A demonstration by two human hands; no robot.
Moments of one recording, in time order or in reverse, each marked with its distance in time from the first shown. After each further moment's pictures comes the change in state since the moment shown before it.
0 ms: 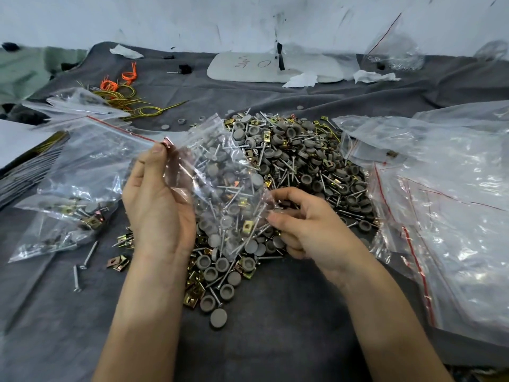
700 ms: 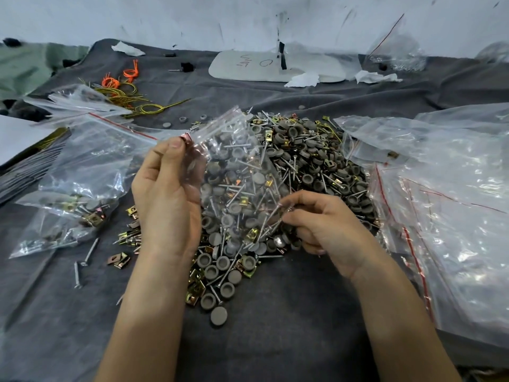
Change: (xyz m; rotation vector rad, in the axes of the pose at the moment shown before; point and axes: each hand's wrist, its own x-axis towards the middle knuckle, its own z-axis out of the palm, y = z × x) left_hand -0.005 -0.002 0.003 0.112 -0.149 0.039; right_hand -0.002 -0.003 -0.015 -0.084 0.089 0.035
